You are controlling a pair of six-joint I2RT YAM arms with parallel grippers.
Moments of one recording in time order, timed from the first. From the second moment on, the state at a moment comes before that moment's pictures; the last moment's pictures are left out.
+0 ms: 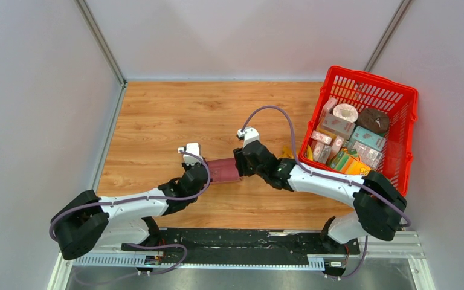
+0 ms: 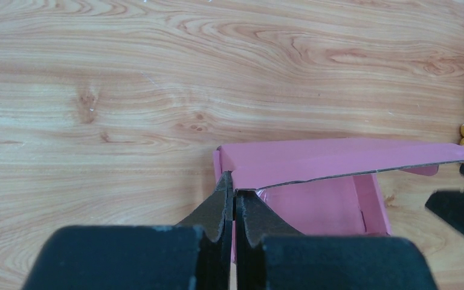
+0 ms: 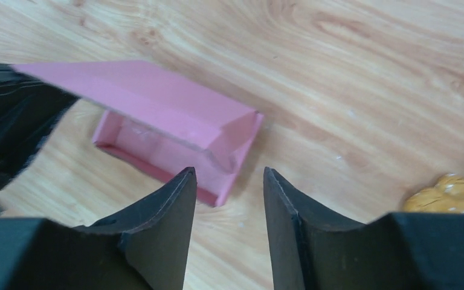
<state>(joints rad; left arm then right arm) -0.94 1.14 0.36 0.27 -0.71 -0.62 0.99 1.44 0.86 -0.09 0.32 0.42</state>
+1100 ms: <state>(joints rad) -0.96 1.21 0.38 0.30 -0.70 -0.58 0.95 1.58 0.84 0.04 0.31 0.43</state>
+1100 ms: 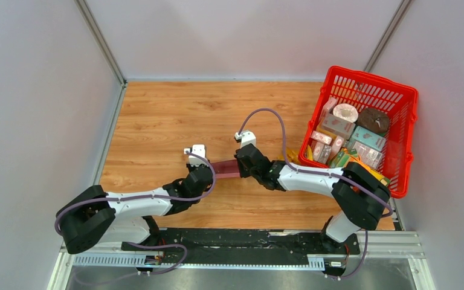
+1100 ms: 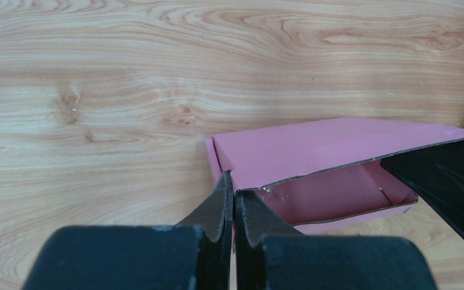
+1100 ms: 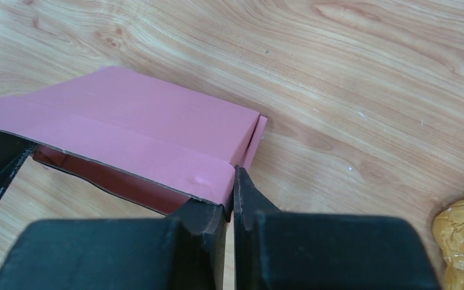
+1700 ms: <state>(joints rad) -1.07 1.25 0.35 0.29 -0.74 -0.60 0.97 1.28 0.77 -0.30 0.23 0.69</state>
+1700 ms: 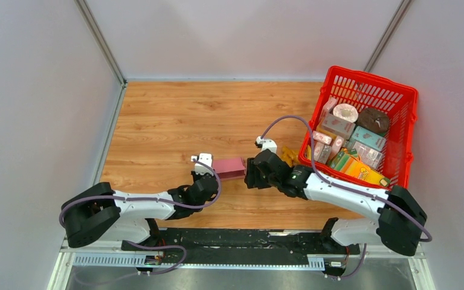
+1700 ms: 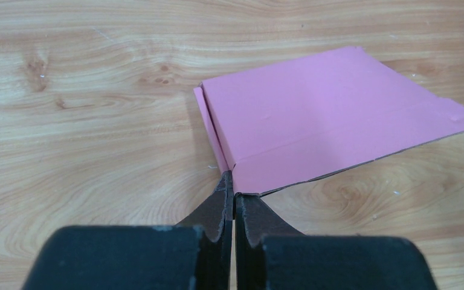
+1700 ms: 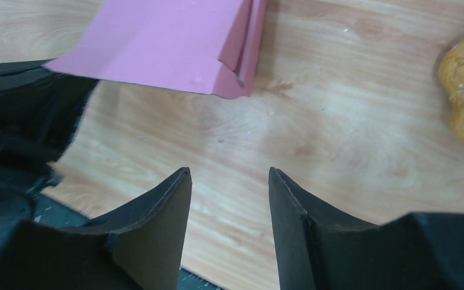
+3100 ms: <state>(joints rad) -0.81 0.91 0.40 -0.06 -0.22 -0.70 0.96 1.63 0.87 -0.05 0.16 0.58</state>
